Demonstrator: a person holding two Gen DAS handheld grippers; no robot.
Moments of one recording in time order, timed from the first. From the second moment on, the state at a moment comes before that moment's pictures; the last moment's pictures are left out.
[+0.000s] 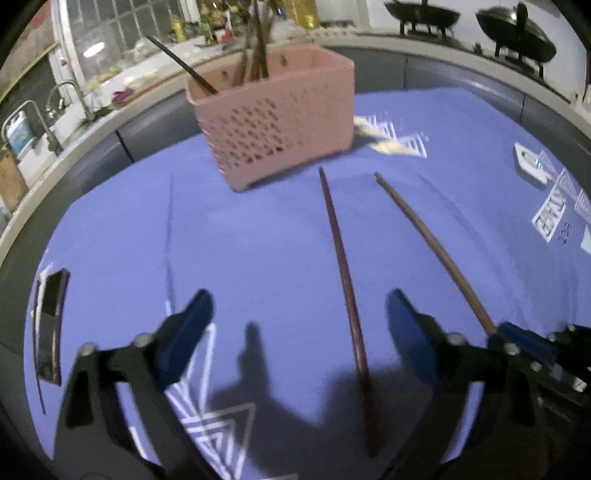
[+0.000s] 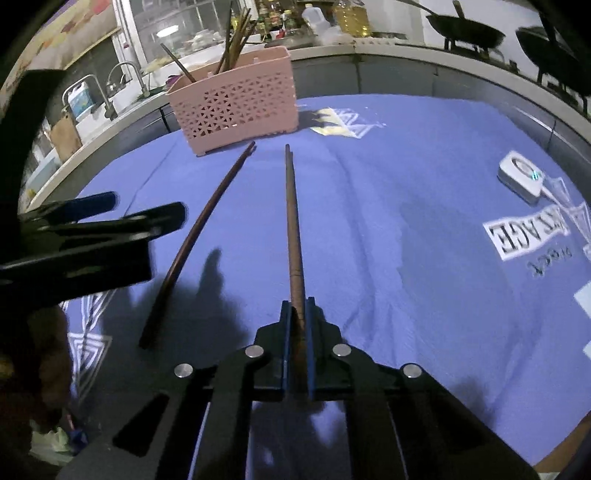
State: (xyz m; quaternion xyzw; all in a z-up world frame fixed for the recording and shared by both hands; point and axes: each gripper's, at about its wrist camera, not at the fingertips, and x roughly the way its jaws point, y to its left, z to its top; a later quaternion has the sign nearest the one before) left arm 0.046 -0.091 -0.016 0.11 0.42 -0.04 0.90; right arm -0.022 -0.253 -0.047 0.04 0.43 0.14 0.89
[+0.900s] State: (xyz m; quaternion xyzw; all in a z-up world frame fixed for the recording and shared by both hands) left arm 0.112 -0.080 -0.027 0.09 0.47 -0.06 0.88; right arm 0.112 -0.228 -0.027 0.03 0.50 0.22 0.84
